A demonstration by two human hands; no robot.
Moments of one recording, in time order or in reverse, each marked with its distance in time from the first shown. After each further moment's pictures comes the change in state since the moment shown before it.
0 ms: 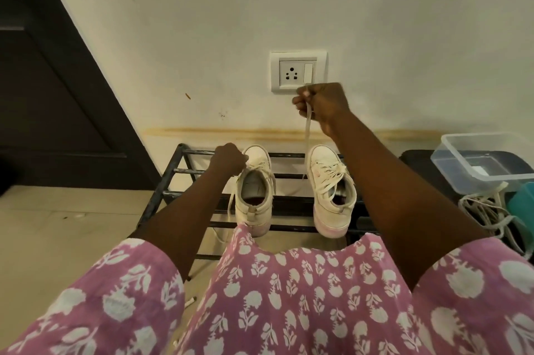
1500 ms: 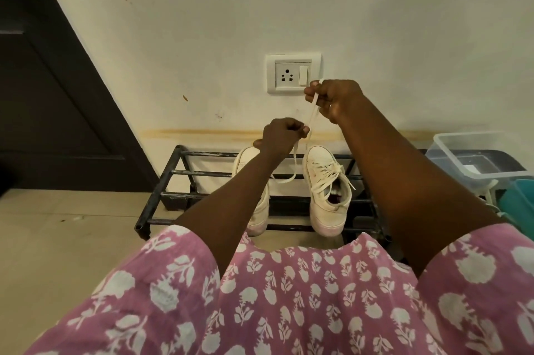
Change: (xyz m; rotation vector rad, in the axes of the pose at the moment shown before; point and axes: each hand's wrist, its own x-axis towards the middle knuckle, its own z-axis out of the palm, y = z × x) left_hand -0.039 0.103 0.018 -0.535 0.098 0.295; right_hand -0.001 -0.027 -0.016 0.279 0.123 0.251
